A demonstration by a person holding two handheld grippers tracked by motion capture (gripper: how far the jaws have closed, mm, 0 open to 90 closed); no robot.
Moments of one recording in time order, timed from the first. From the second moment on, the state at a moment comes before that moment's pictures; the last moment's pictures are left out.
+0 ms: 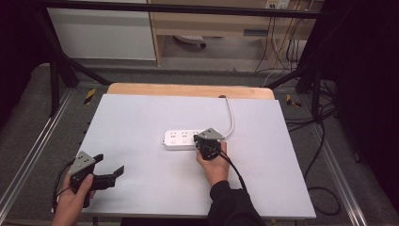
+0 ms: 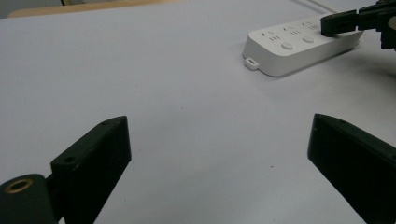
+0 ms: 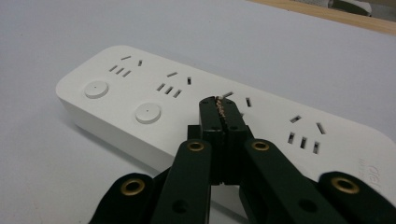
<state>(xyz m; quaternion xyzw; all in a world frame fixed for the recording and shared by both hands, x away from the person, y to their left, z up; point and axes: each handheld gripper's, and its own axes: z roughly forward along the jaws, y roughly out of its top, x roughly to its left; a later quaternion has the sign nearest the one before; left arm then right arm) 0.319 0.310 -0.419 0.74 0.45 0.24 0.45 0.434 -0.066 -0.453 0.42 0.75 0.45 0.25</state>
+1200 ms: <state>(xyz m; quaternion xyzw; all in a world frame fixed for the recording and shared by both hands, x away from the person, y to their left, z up) 0.320 0.311 -0.419 0.74 0.44 0.24 0.45 0.437 -0.071 -0.447 0.47 0.71 0.48 0.20</state>
